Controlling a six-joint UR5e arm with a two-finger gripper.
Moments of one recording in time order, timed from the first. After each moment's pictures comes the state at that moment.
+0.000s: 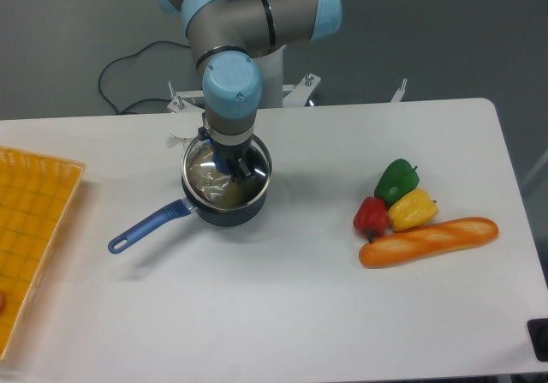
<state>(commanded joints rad) 2.34 -1.72 -1.83 -1.36 1.49 1.31</state>
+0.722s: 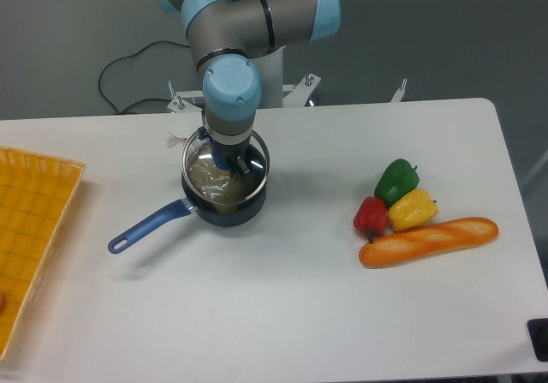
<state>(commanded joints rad) 2.33 -1.72 -1.83 -1.40 1.49 1.31</state>
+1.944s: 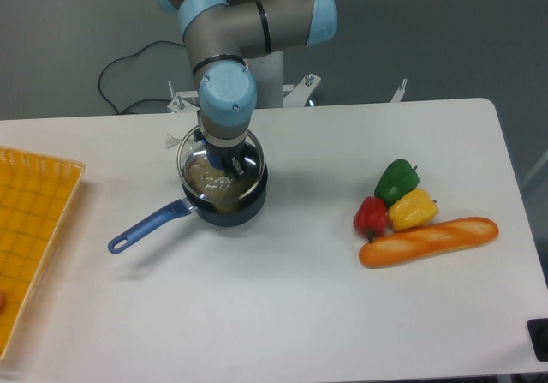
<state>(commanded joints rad) 2.32 -1.73 -1.84 -1.40 1.47 1.31</state>
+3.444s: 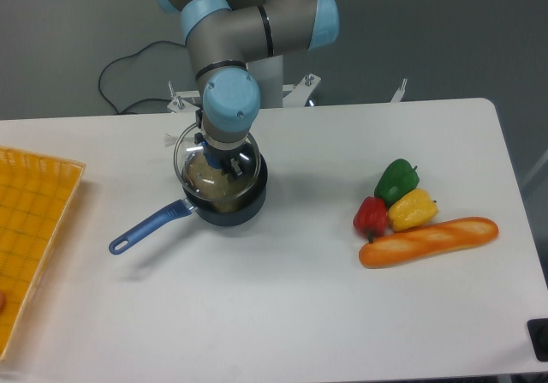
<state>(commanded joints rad) 2.33 -1.76 -1.82 -1.43 1.46 1.31</state>
